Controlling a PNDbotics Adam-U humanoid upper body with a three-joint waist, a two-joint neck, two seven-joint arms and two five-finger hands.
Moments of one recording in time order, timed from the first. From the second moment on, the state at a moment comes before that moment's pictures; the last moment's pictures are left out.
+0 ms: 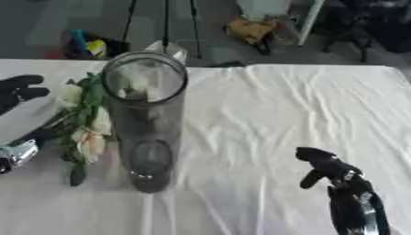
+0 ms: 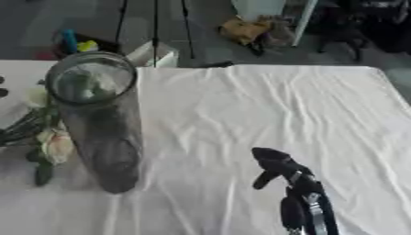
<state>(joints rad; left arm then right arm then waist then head) -0.69 0.82 -0.27 -1.69 -0.76 -0.06 -0.34 -0.04 0.08 -0.07 -1.99 0.29 -0.80 0.12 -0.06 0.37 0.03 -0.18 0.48</state>
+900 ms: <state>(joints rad) -0.71 0.79 -0.27 -1.55 -0.76 -0.11 -0.42 -0.05 0.08 -0.07 -1.99 0.30 -0.79 0.13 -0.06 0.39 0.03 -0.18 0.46</state>
